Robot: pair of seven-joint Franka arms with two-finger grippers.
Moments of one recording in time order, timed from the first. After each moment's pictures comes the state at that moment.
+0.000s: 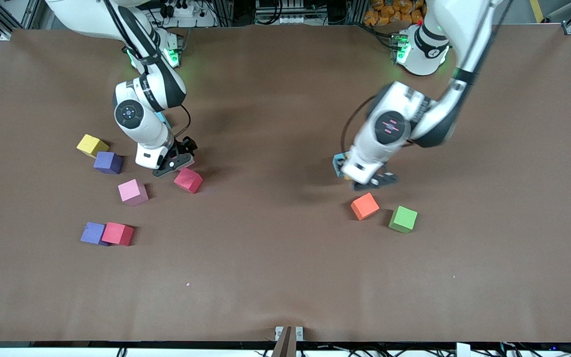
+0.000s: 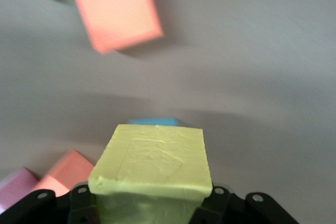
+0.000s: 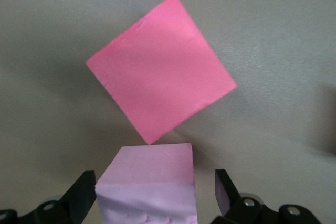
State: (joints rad) left arm -0.40 0.39 -0.23 -1.89 -0.01 2.18 -0.81; right arm 0.23 0.24 0.10 -2.47 0.02 2.65 -0.18
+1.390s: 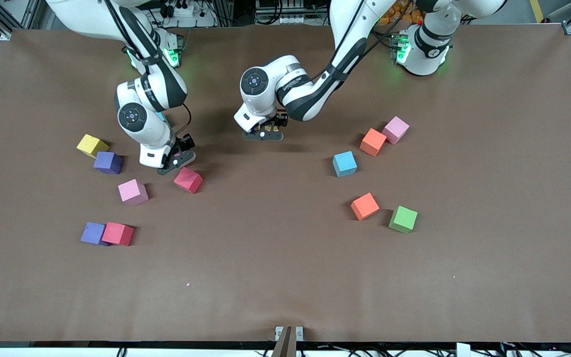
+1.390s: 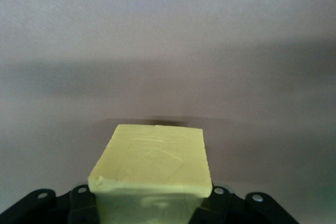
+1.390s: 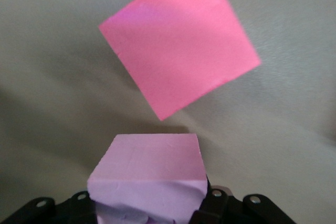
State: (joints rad) left arm -0.86 0.74 -0.23 -1.58 -0.01 2.18 -0.98; right arm 0.22 0.20 0.11 -2.46 0.02 2.54 -0.24
